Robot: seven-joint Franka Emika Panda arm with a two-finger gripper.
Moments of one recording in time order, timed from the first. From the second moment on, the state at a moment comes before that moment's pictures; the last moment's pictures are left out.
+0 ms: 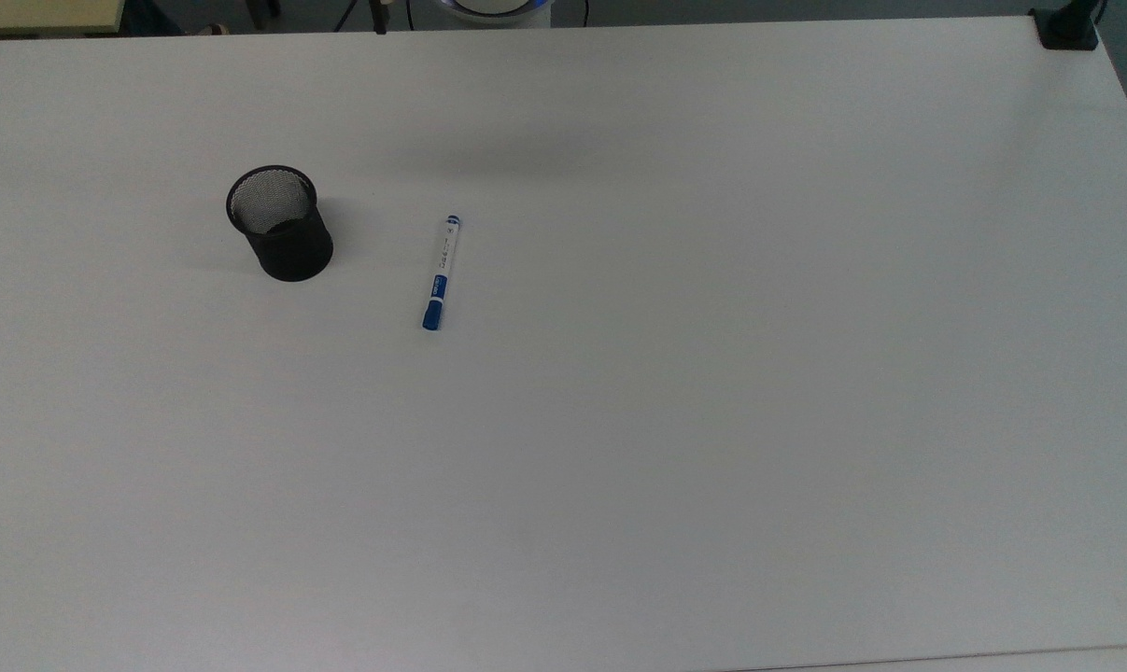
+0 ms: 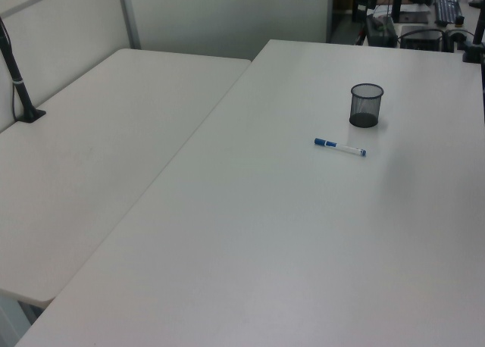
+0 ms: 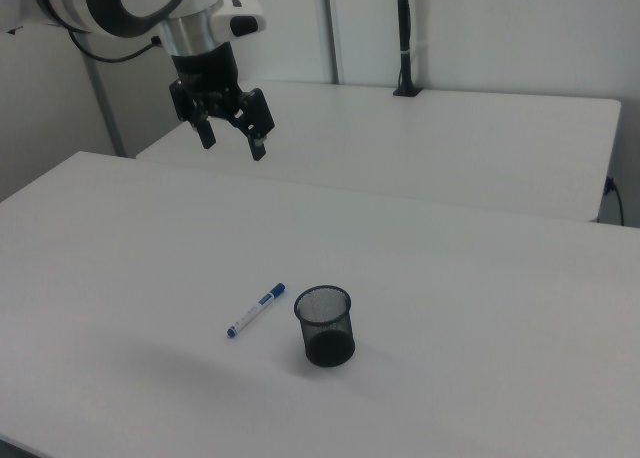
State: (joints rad) arm 0.00 -0.04 -0.13 -1.62 0.02 1.72 -0.10
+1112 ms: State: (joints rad) arm 0.00 -0.01 -0.12 -1.63 0.02 1.71 -0.25
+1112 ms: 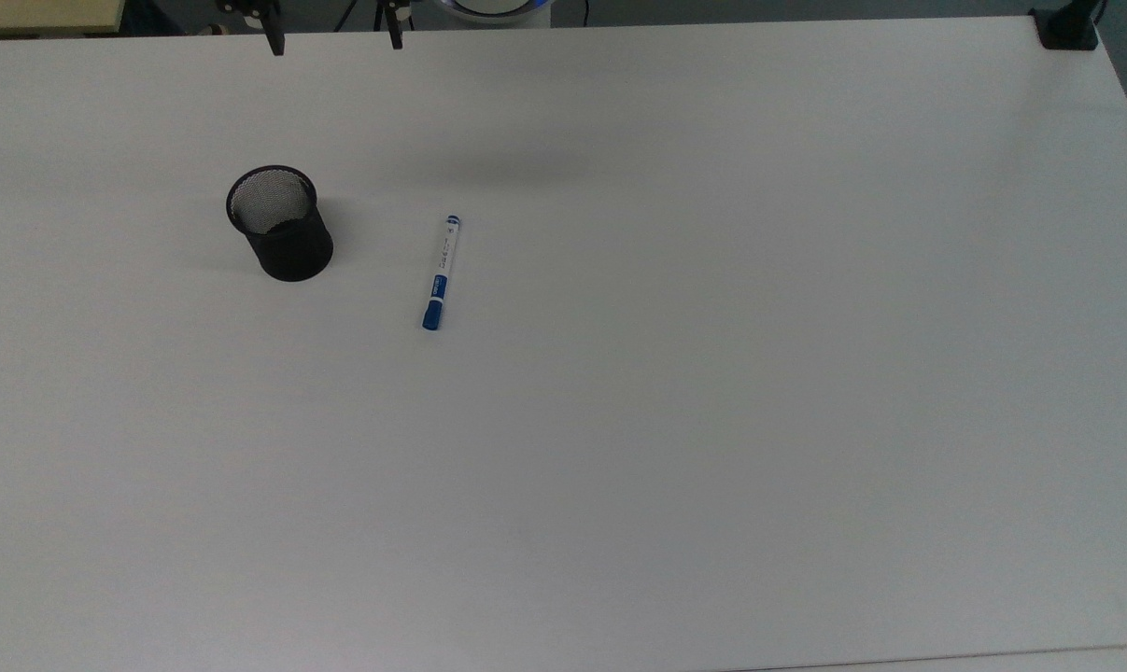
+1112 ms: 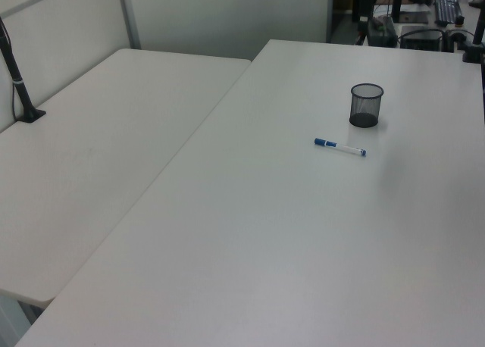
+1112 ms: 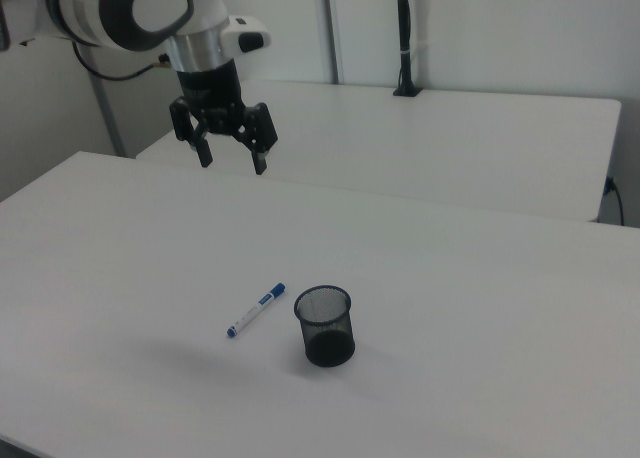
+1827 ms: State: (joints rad) arm 0.09 0.20 -0.12 -1.76 -0.04 2.06 -0.06
